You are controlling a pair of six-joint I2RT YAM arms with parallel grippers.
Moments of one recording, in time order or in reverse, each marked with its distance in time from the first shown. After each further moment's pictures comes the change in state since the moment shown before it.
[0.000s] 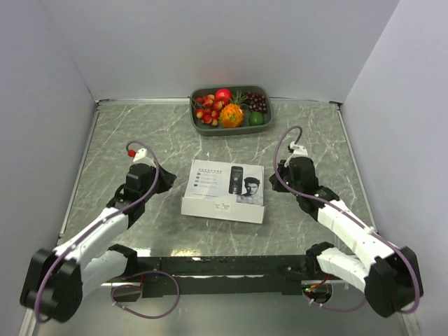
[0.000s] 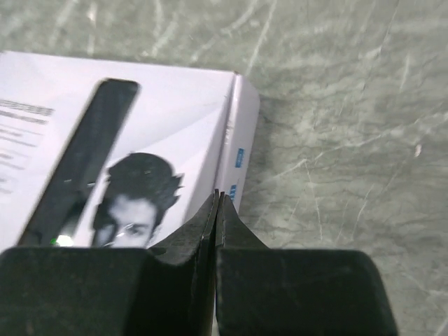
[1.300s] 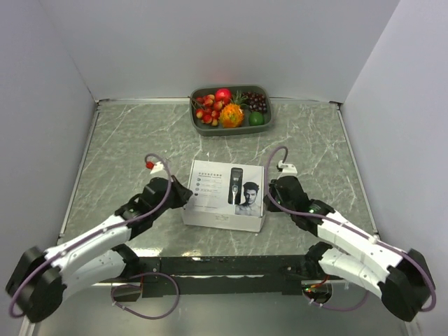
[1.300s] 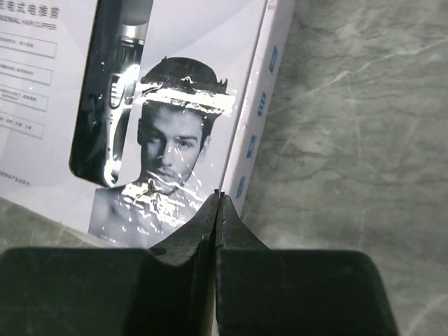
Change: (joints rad) left arm -0.346 -0.079 -0.019 -0.113 -0.187 -0.155; right arm 0.269 -0.110 -0.095 -0.126 0.168 0.118
